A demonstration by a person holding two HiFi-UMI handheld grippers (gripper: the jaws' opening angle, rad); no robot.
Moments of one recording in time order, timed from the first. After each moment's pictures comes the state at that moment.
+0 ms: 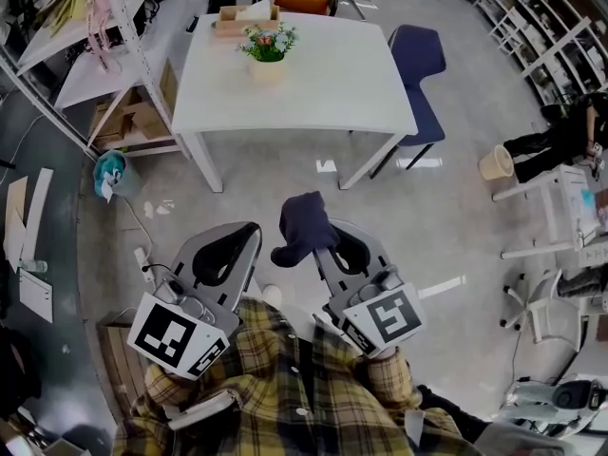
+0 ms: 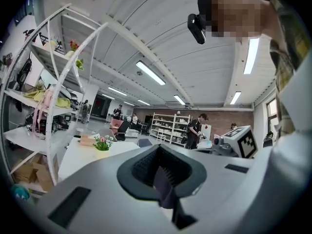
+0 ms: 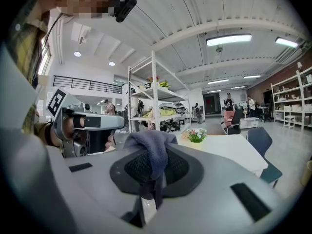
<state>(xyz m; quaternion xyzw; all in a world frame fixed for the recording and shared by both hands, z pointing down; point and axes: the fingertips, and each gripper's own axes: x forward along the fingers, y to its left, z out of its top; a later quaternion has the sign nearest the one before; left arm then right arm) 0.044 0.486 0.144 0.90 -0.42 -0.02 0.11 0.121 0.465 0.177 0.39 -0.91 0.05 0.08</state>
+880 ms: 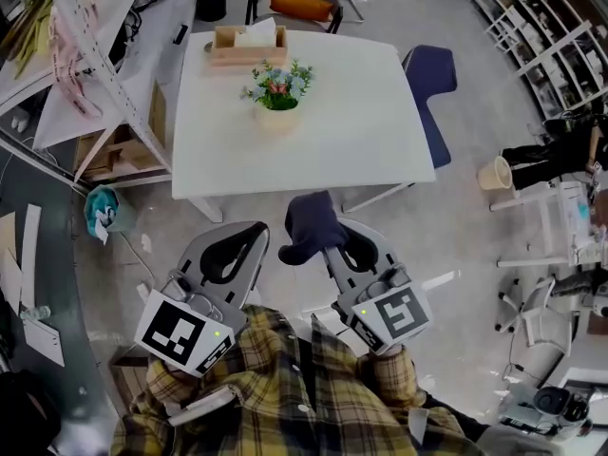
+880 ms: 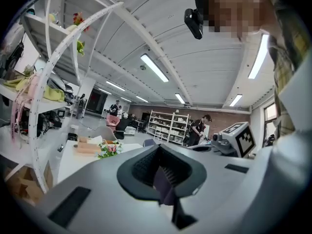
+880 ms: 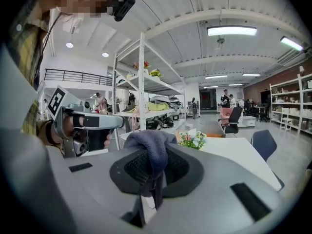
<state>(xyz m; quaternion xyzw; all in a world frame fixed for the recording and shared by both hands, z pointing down) -0.027 0.277 0.160 0.91 -0.39 -0.02 0.13 0.054 0.258 0.188 0.42 -0.90 0.05 0.12</state>
